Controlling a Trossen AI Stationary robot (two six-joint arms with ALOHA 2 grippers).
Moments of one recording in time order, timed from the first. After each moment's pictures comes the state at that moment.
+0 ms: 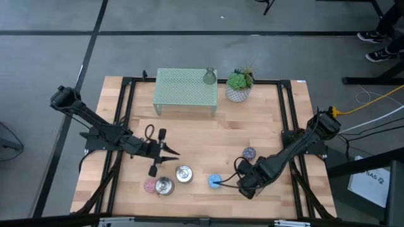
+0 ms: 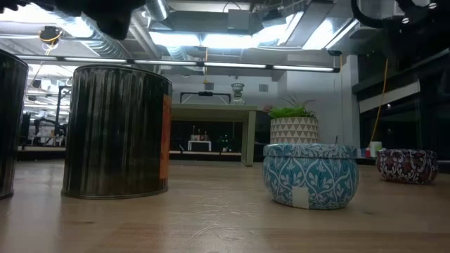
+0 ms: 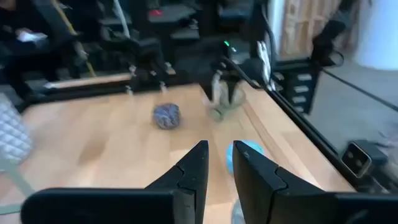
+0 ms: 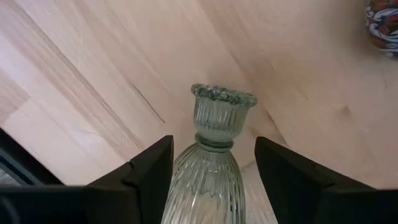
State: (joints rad) left arm -0.52 1.06 0.44 0.43 -0.42 -0.03; right arm 0.67 1.73 1.13 -0.89 -0.06 1.27
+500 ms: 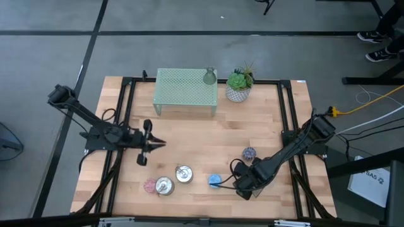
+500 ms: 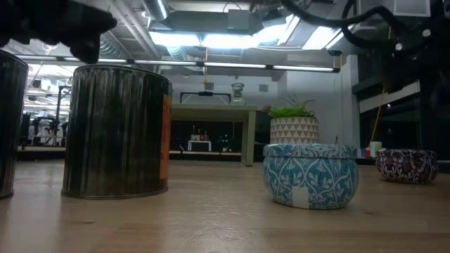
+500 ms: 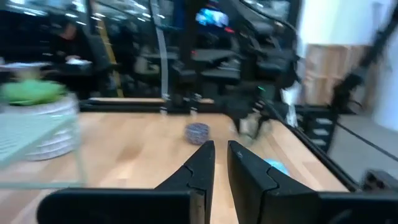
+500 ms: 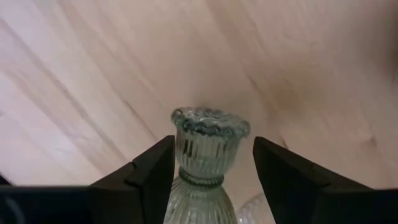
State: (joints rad) left arm -0.54 0.67 0.10 0.61 -0.56 -0.04; right arm 0.66 1.82 1.13 -0.83 -0.06 1.22
